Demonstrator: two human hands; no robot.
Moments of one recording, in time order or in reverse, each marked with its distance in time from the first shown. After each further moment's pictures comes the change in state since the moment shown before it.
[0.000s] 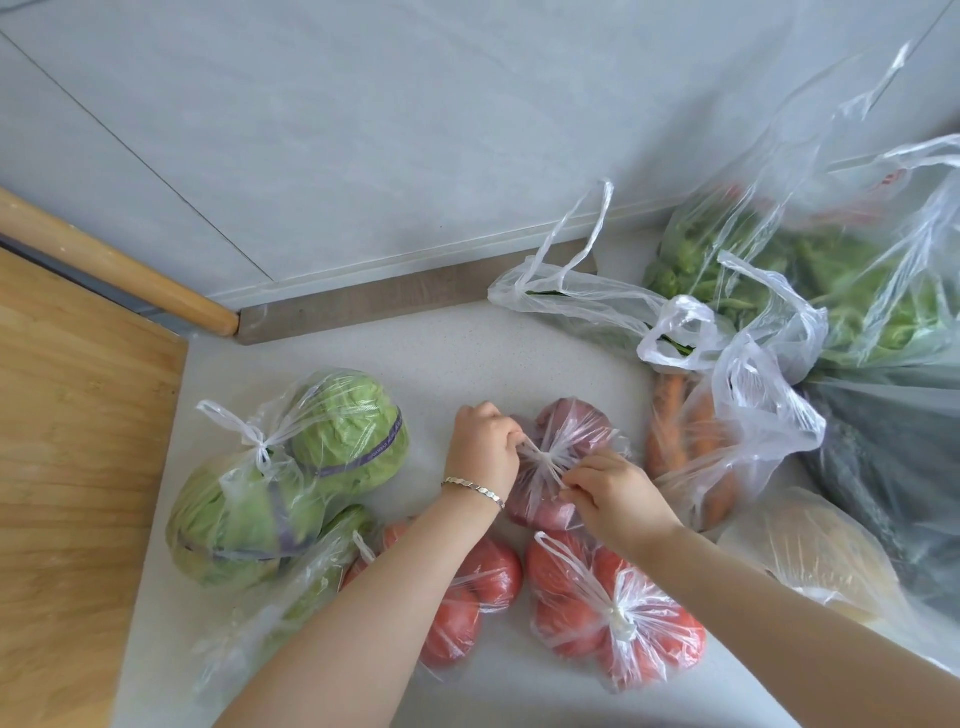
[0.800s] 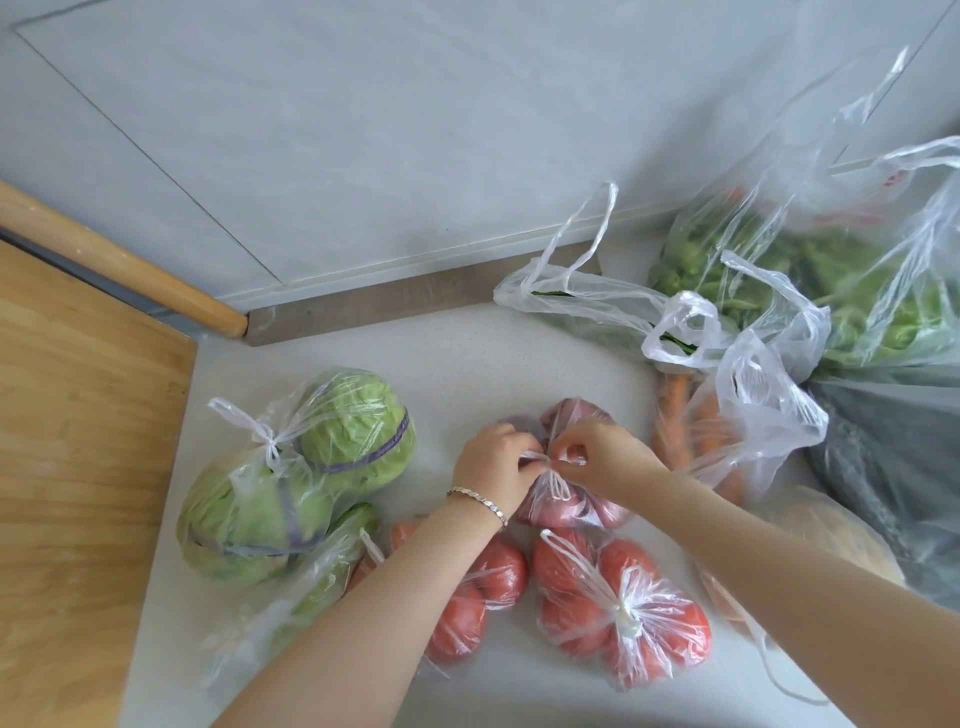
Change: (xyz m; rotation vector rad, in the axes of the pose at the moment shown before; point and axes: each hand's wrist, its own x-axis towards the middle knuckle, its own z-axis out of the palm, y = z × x) left_hand -0.012 -0.002 0.000 0.031 -0.164 0.090; right_hand 0.040 -0.004 -0.018 0.090 -0.286 0.258
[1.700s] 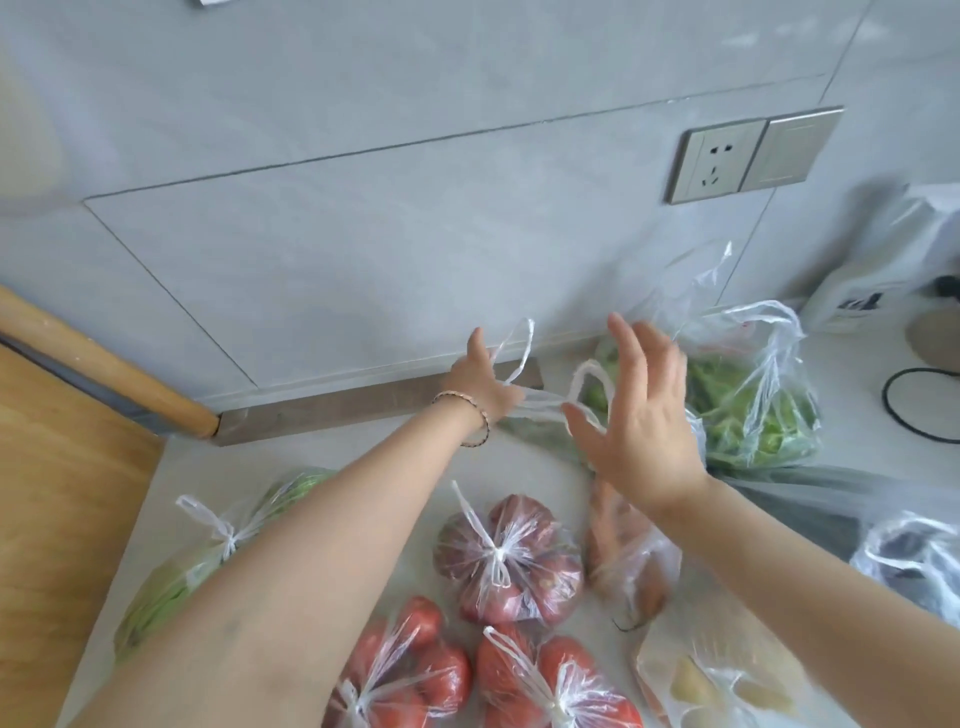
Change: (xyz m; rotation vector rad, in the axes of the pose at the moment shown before) left_hand 0.103 0.100 -0.111 -0.299 0.051 -0.191; right_hand -0.050 -0.049 -0.147 -0.294 1.023 -0.297
